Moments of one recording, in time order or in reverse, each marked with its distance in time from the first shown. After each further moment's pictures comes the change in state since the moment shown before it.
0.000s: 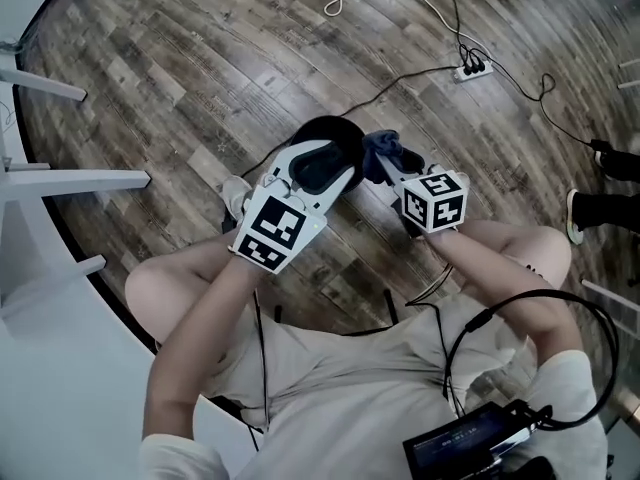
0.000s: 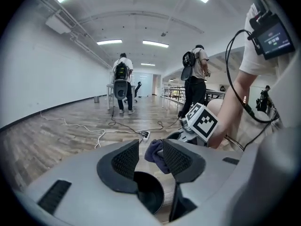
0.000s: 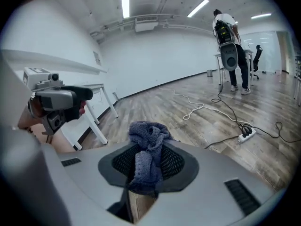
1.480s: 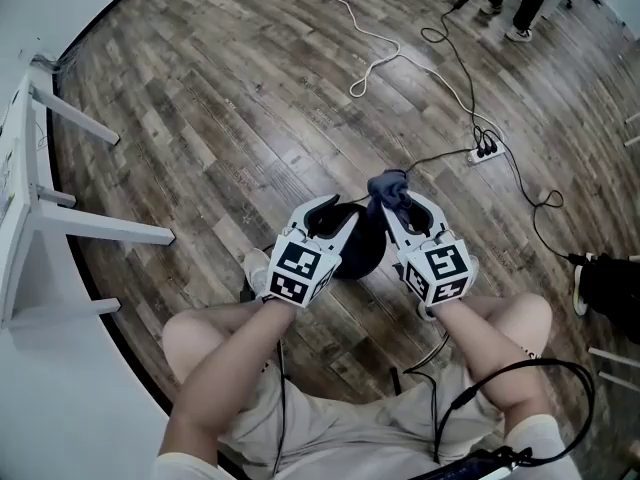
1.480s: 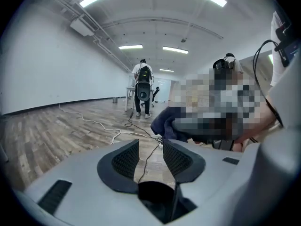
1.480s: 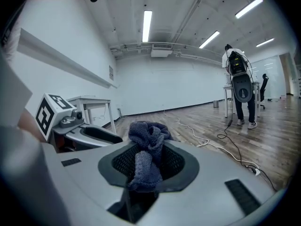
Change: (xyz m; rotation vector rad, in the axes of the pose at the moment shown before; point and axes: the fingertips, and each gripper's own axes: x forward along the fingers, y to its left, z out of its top) left arm 0.027 0.091 0.002 -0.166 -0.072 0.190; right arm 0.002 0.029 0.142 -0.194 -0.308 -0.002
